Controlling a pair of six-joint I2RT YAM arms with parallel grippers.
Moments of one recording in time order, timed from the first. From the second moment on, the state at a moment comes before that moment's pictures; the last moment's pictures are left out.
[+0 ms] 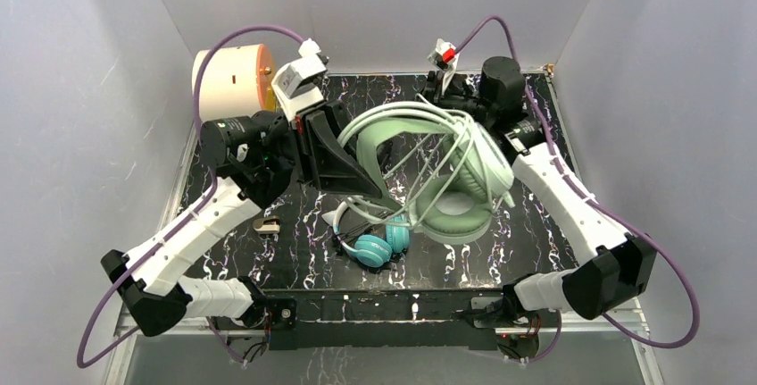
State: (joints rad) left arm -0.82 1.21 1.35 0.83 1.09 -1.33; right arm 0.47 1.32 1.39 -0.17 -0.85 0.04
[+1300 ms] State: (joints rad) left arm -0.85 1.11 1.52 -0.18 0.08 -0.22; right arm 0.47 0.89 1.54 -0.70 -0.59 0.03
